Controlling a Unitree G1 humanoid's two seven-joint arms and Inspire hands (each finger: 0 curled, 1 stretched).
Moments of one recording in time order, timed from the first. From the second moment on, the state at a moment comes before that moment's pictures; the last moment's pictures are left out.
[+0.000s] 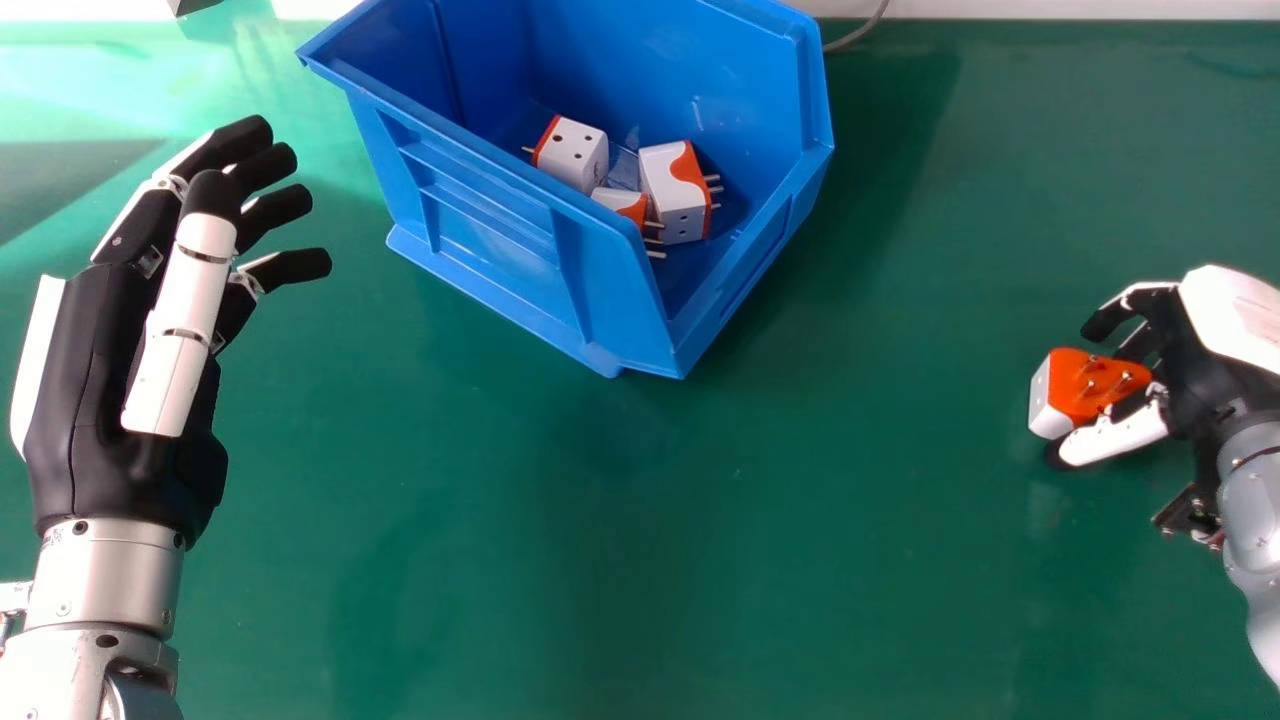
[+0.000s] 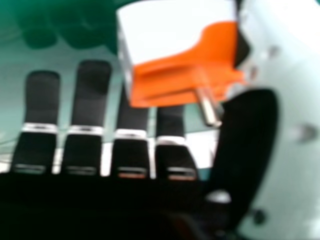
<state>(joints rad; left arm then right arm) 0.19 0.17 0.30 -0.35 -0.31 0.01 -0.17 -0.30 -0.57 0.15 0.47 -0.62 0.21 -0.04</state>
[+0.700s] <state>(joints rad) 0.20 0.17 0.30 -0.37 -0.32 0.01 -0.17 -0.30 -0.57 0.14 0.43 -0.60 0.23 -0.09</state>
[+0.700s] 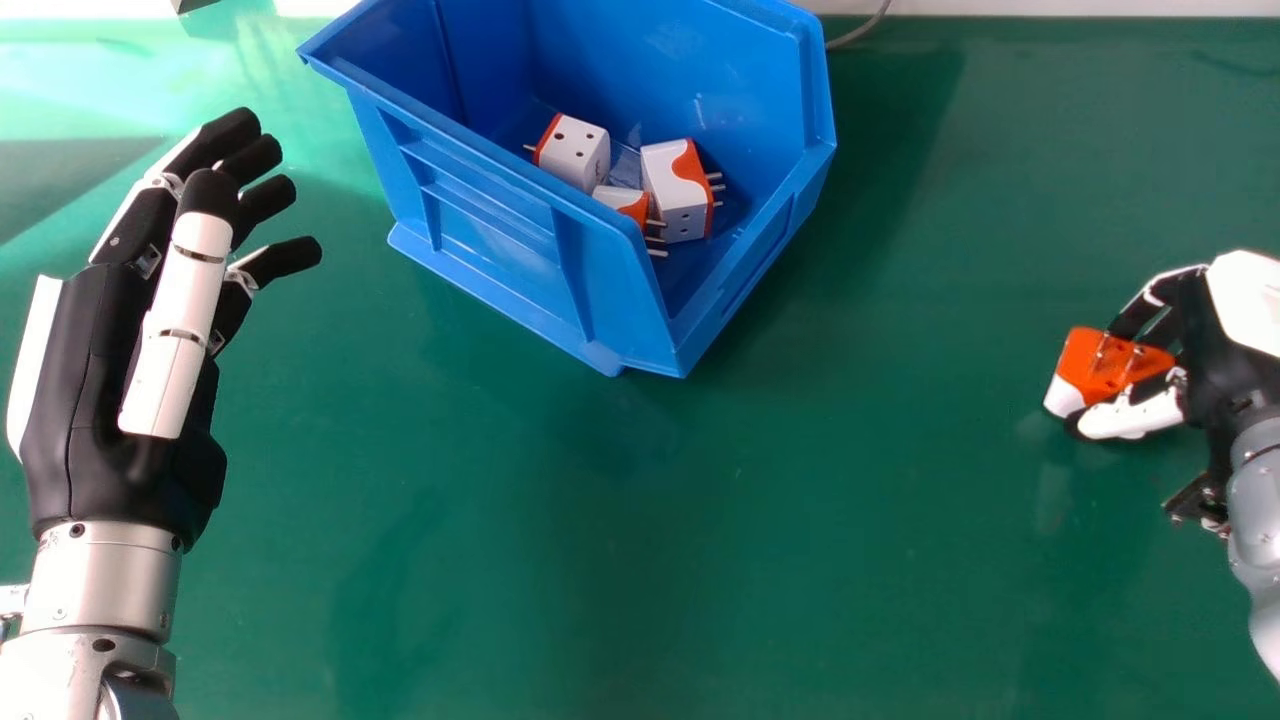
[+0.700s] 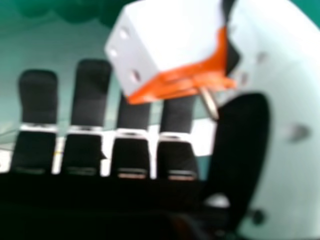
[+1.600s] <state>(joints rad) 0.19 0.17 0.30 -0.34 -0.29 -0.01 -0.17 -0.15 -0.57 0.10 0.10 -0.60 0.29 -0.05</state>
